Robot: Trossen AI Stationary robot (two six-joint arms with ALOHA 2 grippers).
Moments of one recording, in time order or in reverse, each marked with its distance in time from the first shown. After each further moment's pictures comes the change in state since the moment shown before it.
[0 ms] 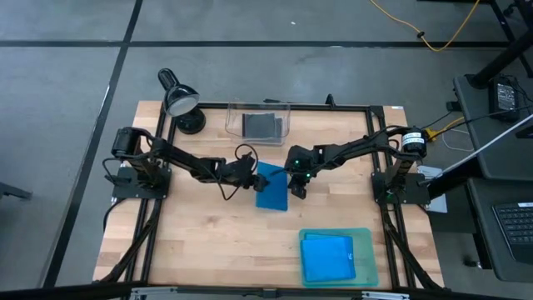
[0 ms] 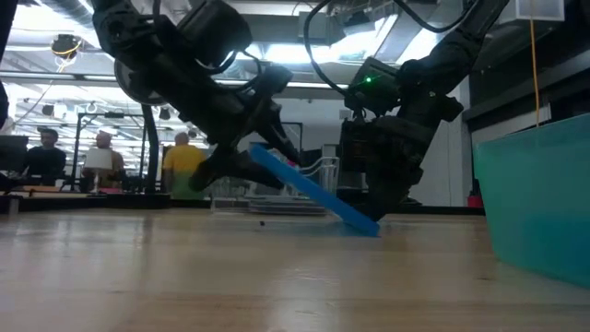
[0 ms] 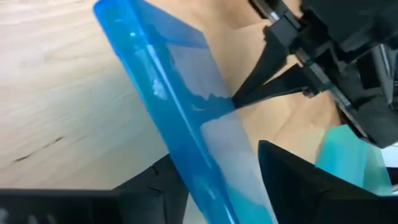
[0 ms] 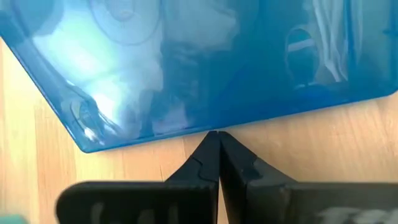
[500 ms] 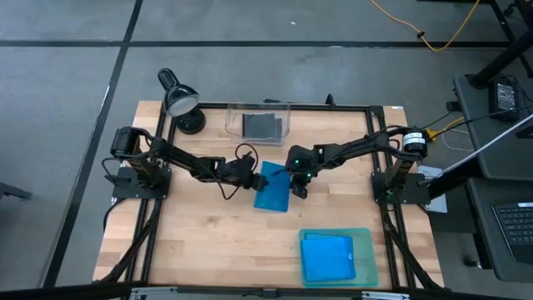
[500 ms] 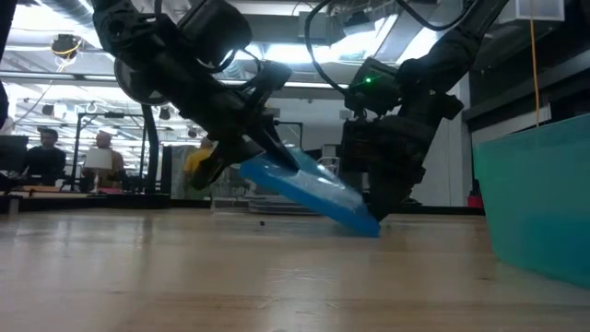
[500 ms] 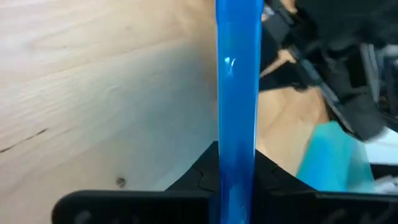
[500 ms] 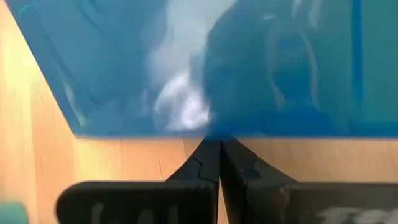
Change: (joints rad) left arm 0.001 -0.007 0.000 -0.001 0.036 -0.027; right arm -0.002 -0.024 0.001 -0.049 -0.005 -0.027
